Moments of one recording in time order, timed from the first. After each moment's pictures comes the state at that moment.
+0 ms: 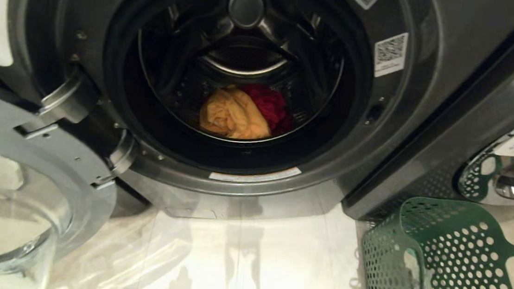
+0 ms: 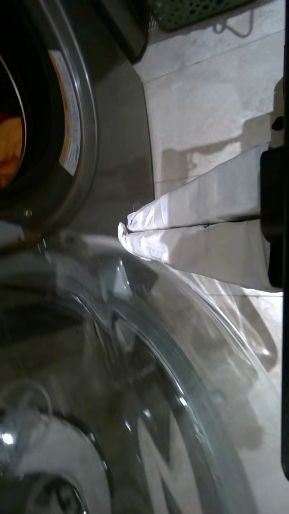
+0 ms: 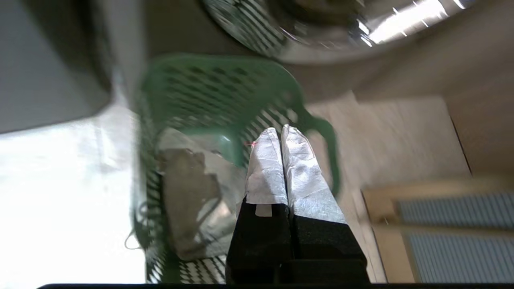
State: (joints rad) left arm 0.01 0.00 0.00 -0.11 0.01 -0.03; right arm -0.02 0.82 -0.07 -0.70 -0.36 -0.18
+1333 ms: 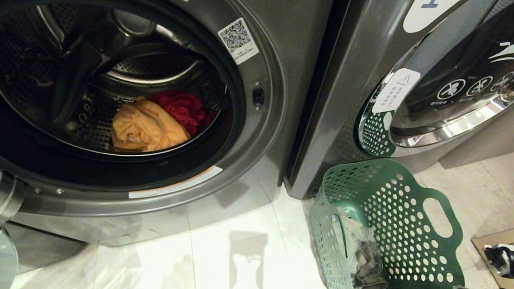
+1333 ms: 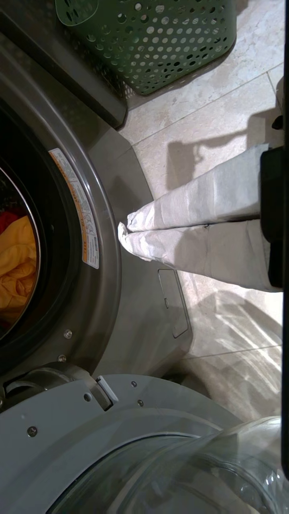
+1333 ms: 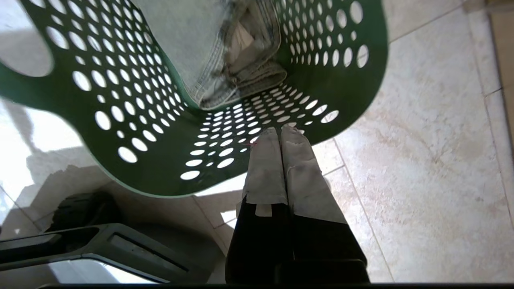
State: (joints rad) left arm 0.01 0.00 0.00 -0.11 0.01 -0.03; right arm 0.06 1.50 -0.10 -0.78 -0.19 0.15
